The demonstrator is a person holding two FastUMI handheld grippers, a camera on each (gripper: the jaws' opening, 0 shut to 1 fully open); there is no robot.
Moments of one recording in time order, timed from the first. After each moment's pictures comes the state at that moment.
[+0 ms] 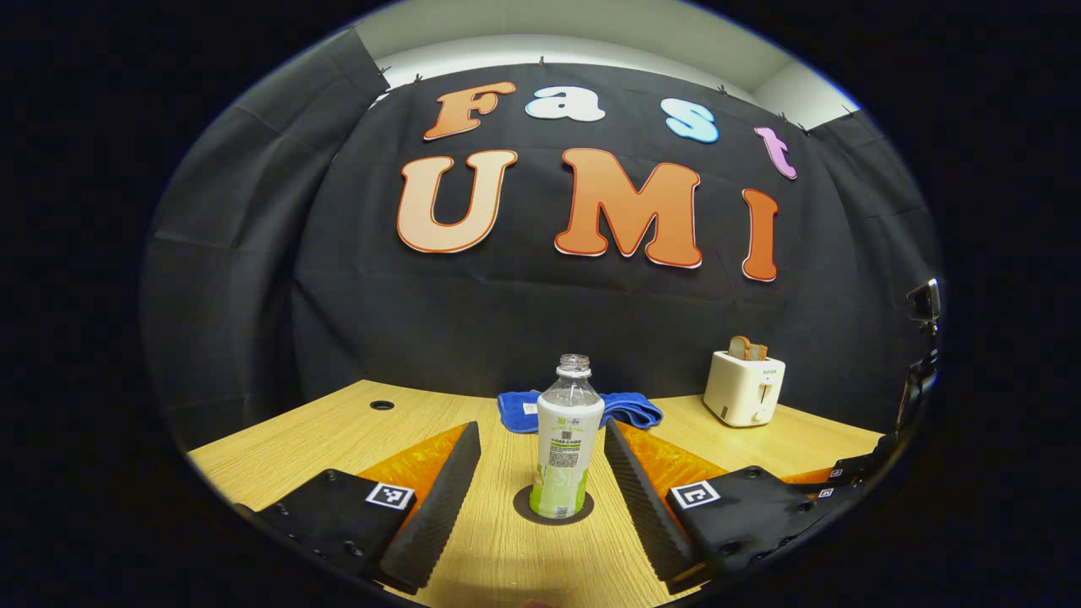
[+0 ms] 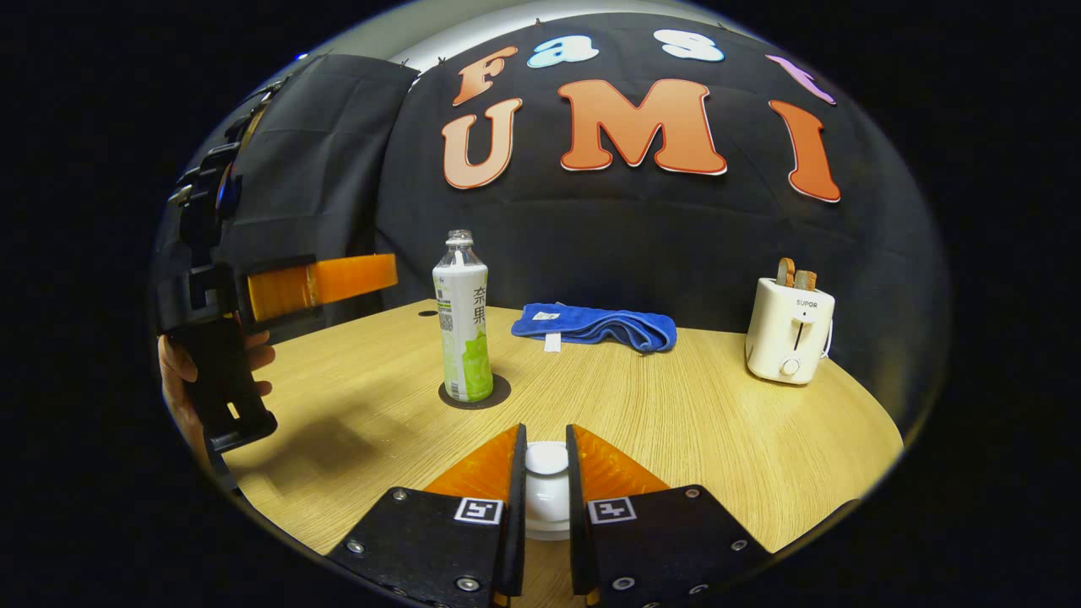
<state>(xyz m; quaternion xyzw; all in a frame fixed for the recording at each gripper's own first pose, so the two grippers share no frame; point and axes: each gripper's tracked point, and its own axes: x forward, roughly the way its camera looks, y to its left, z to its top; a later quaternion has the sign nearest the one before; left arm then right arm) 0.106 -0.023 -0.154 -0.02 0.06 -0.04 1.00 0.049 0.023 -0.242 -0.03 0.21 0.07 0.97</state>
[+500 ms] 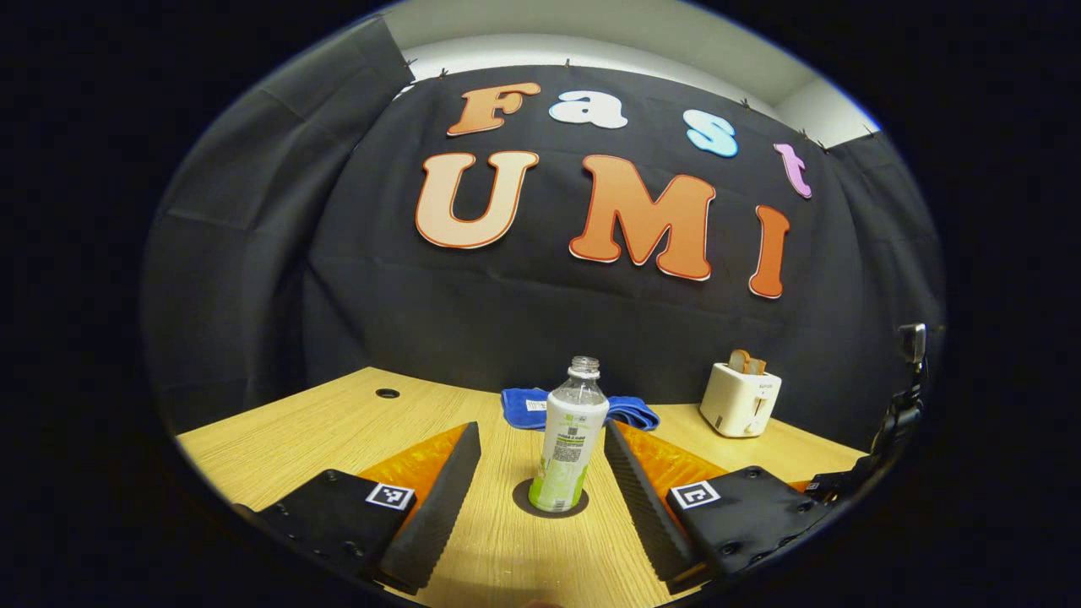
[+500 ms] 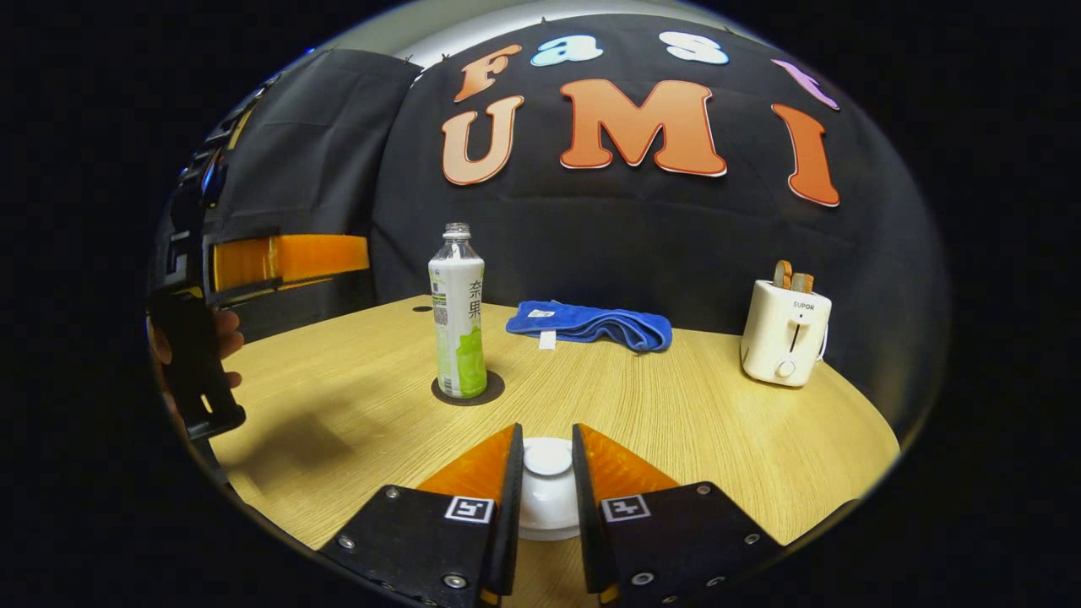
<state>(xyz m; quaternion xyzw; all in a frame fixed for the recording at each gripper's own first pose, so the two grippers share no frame) 0.087 -0.012 -0.140 -0.07 0.06 -0.03 1.00 0.050 0.020 -0.241 -0.04 0.21 0.06 0.98</state>
